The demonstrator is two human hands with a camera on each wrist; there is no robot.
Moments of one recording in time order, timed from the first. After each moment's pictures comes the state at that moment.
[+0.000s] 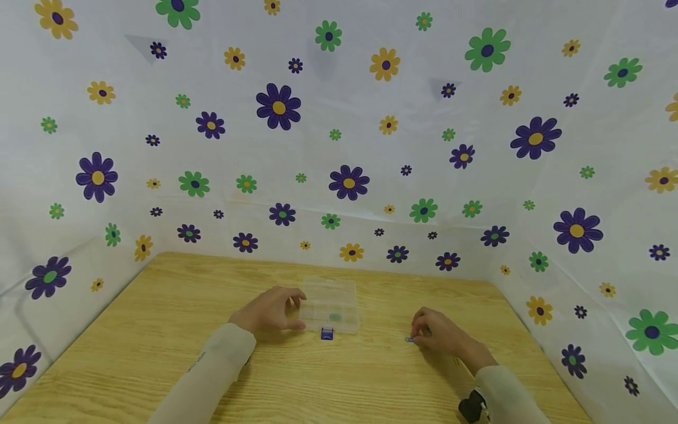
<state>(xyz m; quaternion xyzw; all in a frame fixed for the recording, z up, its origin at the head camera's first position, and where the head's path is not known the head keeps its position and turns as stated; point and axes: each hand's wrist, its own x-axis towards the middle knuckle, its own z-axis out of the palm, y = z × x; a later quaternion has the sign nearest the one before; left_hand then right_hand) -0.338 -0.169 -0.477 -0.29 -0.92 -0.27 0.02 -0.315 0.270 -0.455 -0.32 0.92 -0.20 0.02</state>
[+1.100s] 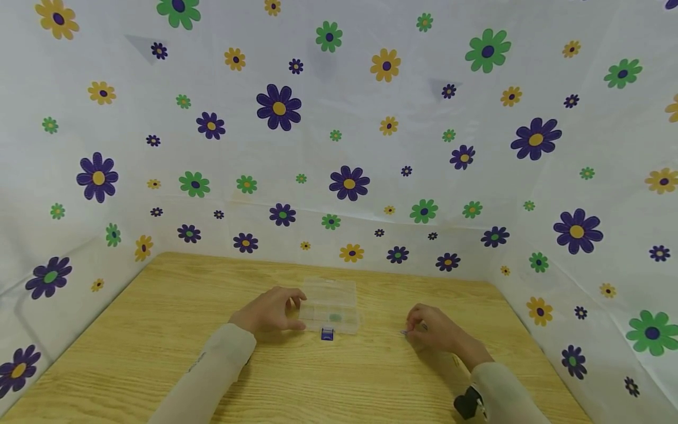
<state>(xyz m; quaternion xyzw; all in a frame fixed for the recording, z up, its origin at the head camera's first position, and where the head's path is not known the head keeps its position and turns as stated) -0.335 -0.168 -0.473 -0.28 -0.92 -0.28 0.00 -0.323 0.261 -0.450 -0.34 0.92 -0.20 0.00</state>
